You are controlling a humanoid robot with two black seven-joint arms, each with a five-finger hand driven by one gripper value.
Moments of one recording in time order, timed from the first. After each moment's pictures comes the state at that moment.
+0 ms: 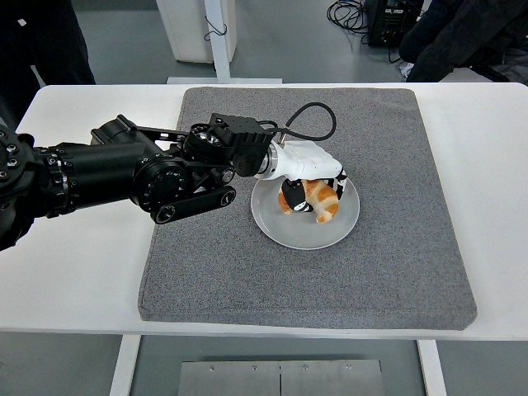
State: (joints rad) left arm -1.45 0.00 0.34 -0.89 1.23 -0.02 -0.16; right arm -0.06 0.00 0.12 0.12 -0.09 -0.11 0.25
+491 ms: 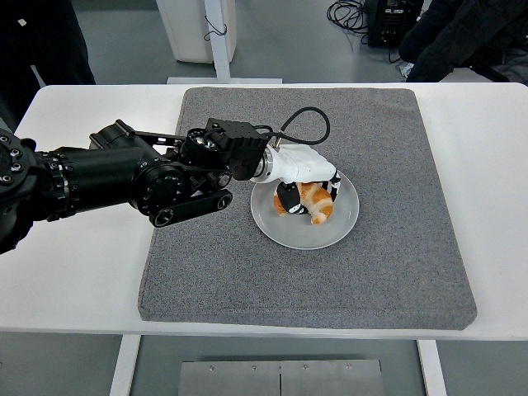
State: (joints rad) left arm -1.44 0.00 0.36 -0.88 1.23 -0.01 -0.16; right arm -0.06 0.00 0.12 0.12 -0.09 -0.11 0.25
